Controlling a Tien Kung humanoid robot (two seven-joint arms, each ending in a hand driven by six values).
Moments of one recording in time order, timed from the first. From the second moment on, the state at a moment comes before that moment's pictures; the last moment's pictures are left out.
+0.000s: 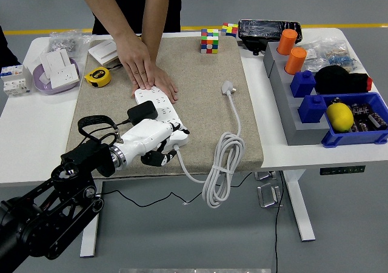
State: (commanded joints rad) left arm -0.33 0.17 -0.99 -1.36 2.27 -0.17 0.02; right arm 0.18 -0.28 0.20 0.38 0.10 -0.52 -0.04
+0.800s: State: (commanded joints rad) left arm -0.34 0.16 -1.03 -1.24 2.27 -0.16 0.00; right arm 0.18 -0.28 0.21 0.38 0.10 -0.52 -0.04
